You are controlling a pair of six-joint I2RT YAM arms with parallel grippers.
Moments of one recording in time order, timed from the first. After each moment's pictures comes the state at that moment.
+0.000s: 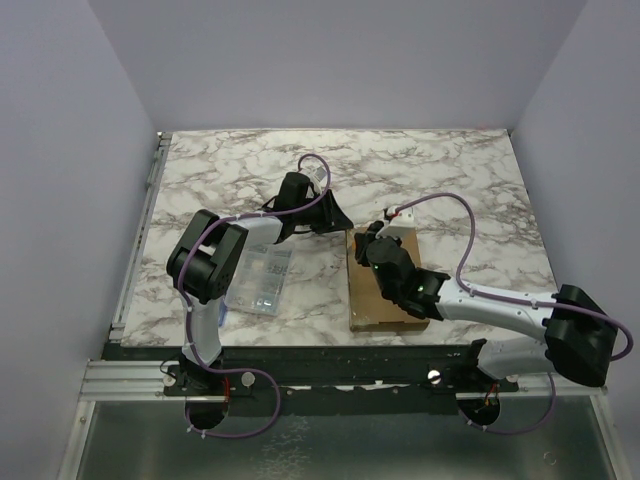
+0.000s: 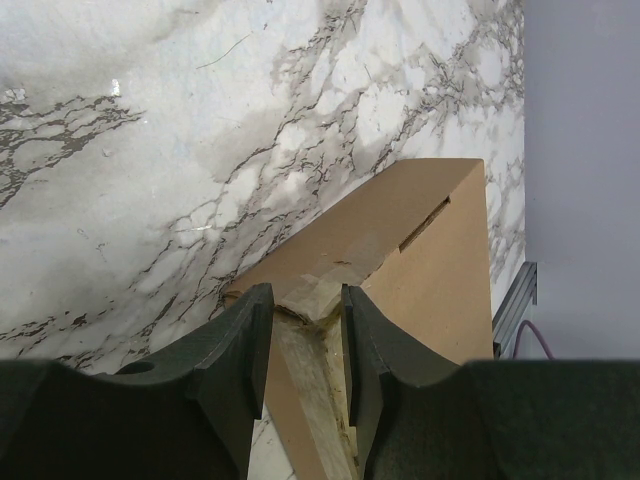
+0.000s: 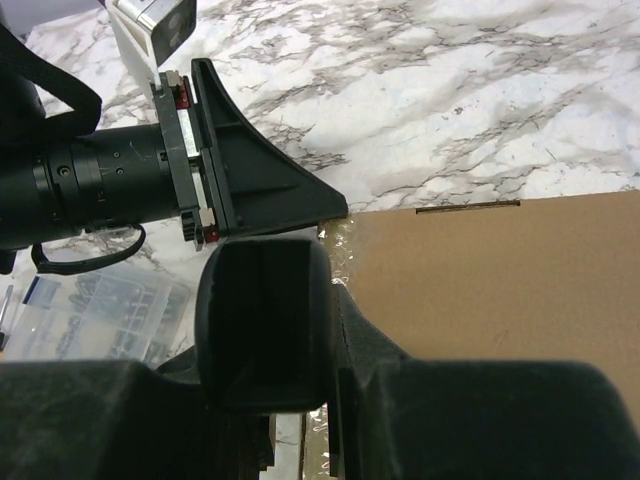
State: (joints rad) left arm -0.49 1.97 1.13 0.28 0.52 -0.76; right arm 1.00 1.28 0.68 0.24 0.79 0.58
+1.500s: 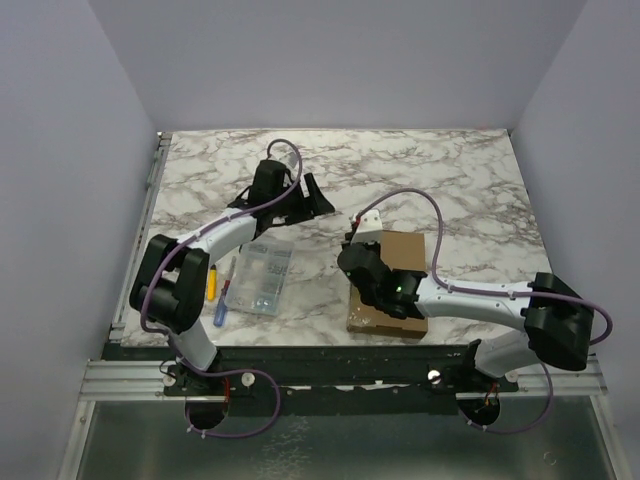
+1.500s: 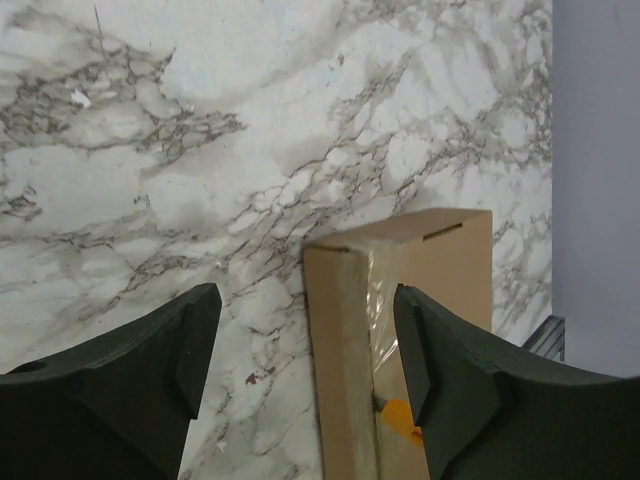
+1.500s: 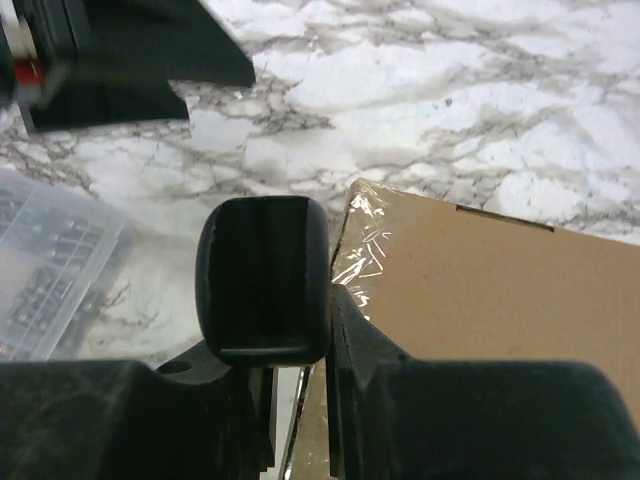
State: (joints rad) left arm -0.41 1.67 1.10 0.02 0.36 -0.69; right arm 1.14 1.42 0.82 0.05 0.91 0.46
